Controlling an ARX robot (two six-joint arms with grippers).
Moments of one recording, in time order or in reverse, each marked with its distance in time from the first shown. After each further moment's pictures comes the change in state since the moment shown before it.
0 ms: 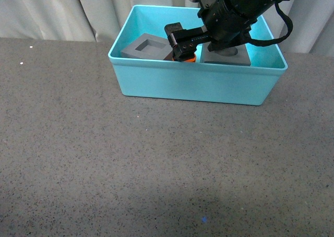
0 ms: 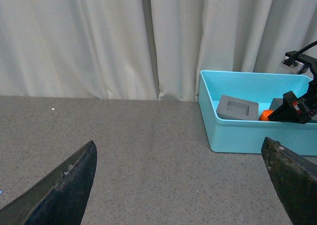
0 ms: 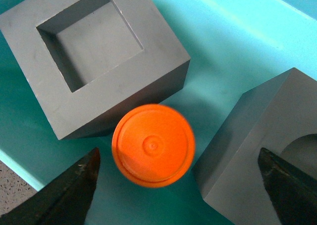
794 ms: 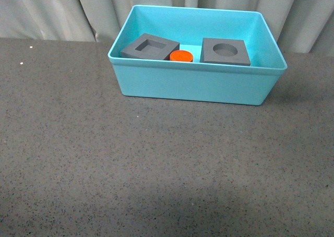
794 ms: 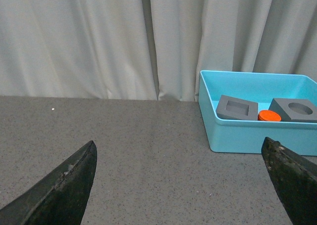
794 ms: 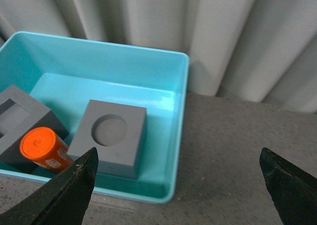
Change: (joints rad) left arm 0.000 0.000 0.000 0.000 0.000 0.000; right arm -0.165 -0.711 -0.779 0.556 0.266 0.148
